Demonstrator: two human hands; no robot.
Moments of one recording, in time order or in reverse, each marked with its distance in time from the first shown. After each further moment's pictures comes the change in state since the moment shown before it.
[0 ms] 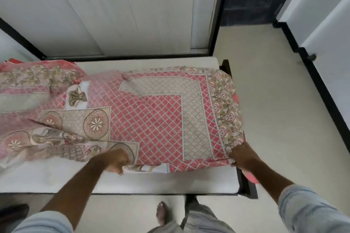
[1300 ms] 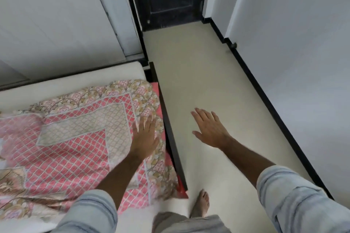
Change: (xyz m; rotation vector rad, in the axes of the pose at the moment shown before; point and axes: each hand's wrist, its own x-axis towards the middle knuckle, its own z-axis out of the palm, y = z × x) left_hand 0.115 0.488 -0.087 0.173 0.807 0.159; right_hand -0.123 0.246 0.091 0.450 0.538 0.172
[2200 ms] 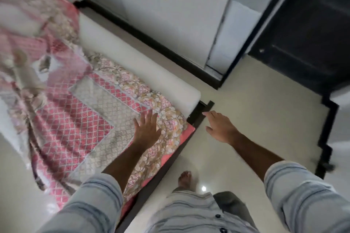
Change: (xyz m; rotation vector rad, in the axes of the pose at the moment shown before) left_hand 0.280 -0.113 -0.039 -0.407 -0.071 -0.910; right_hand 0.540 0.054 -0.101 -0.197 -0.330 -0.692
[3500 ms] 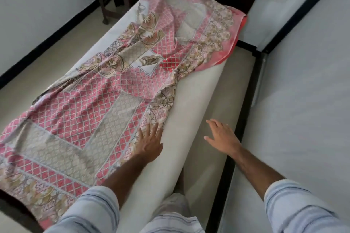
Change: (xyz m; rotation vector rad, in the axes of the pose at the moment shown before) left_hand 0.405 -0.146 -0.178 -0.608 0.045 -1.100; right_hand 0.733 -0.197 -0.302 -0.603 -0.245 -1.106
